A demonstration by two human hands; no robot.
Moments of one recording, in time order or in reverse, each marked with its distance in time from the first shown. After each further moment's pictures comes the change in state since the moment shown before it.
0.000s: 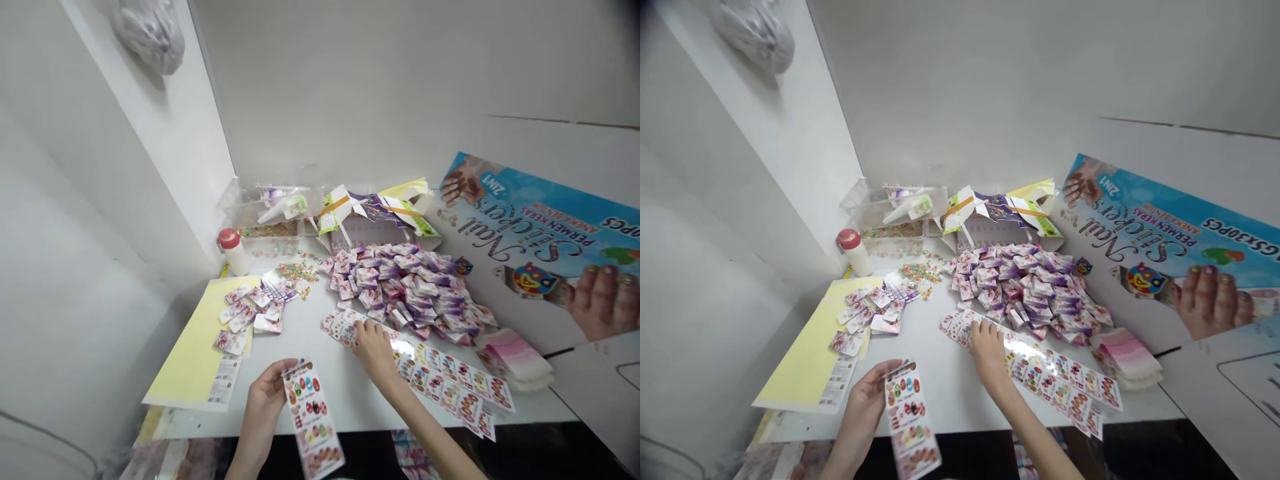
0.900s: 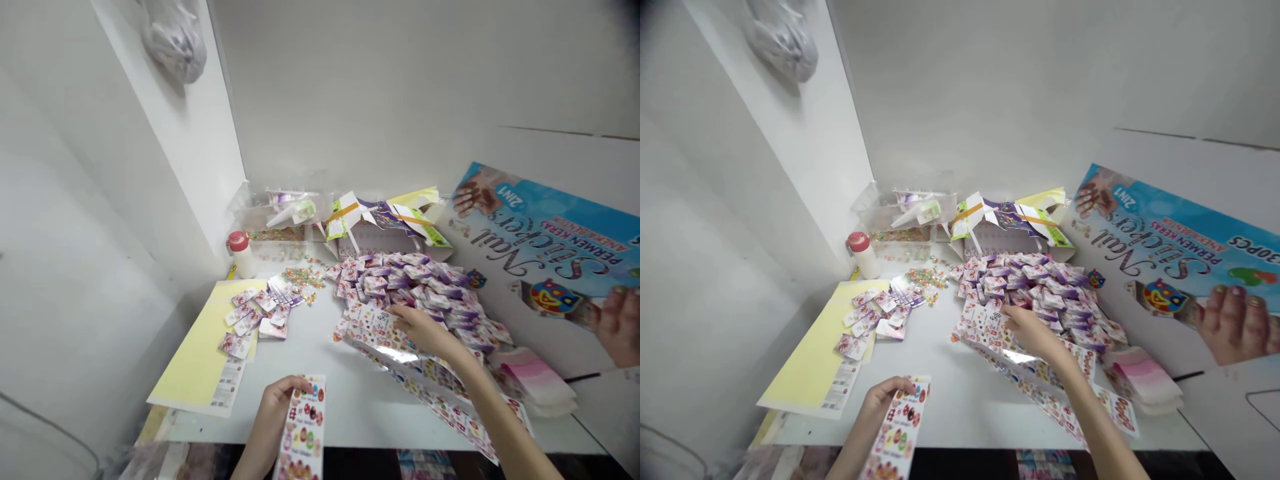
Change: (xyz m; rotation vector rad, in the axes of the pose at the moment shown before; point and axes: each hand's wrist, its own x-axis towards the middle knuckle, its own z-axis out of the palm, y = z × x) left_hand 0.002 0.004 0.010 0.018 -0.071 -0.085; right_hand 0.053 0.094 -0.064 0.476 -0.244 -0.180
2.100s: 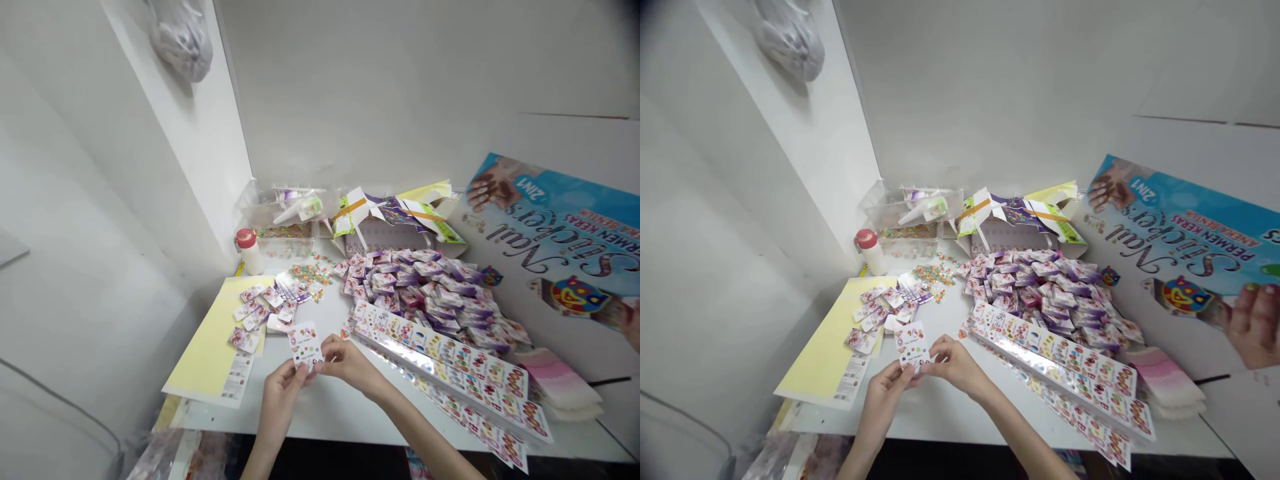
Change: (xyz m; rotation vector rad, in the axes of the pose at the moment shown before) left_hand 0.008 -0.001 0.000 0.142 0.183 0.197; right_hand -0.010 -0.129 0.107 0.991 -0.196 -0.141
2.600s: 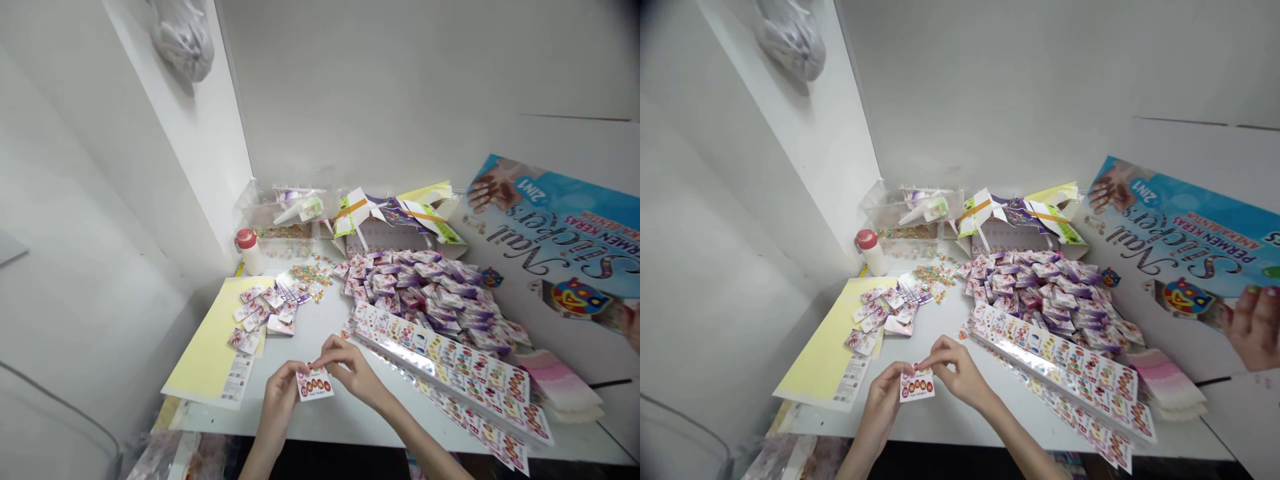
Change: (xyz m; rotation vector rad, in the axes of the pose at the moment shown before) left_hand -0.007 0.001 0.000 -0.131 -0.060 -0.010; right_hand -0.014 -0.016 0.003 -0.138 0.020 -0.272
